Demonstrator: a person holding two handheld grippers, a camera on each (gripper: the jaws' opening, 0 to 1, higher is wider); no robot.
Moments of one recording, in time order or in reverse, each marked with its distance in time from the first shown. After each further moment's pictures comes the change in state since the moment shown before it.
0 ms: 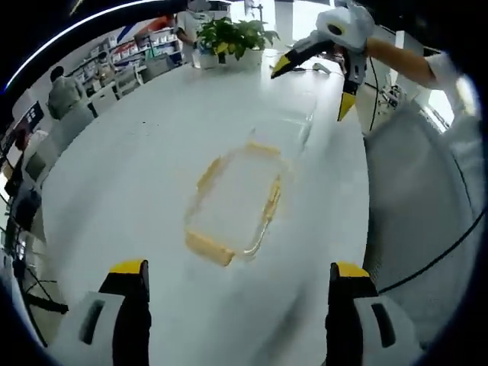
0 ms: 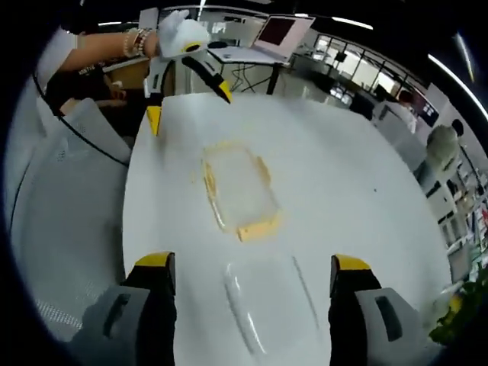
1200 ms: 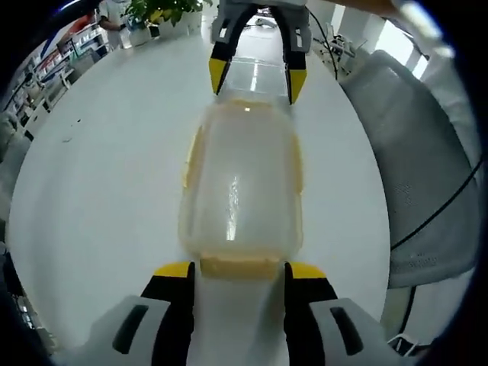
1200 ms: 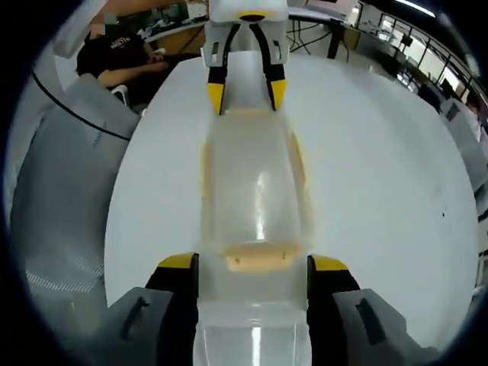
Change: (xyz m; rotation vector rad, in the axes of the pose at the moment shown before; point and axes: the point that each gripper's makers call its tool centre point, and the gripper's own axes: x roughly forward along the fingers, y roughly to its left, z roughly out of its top) left arm 0.060 0.032 -0.001 0.206 0.129 -0.247; right arm 0.096 -0.011 -0.001 -0.103 0.151 0.295
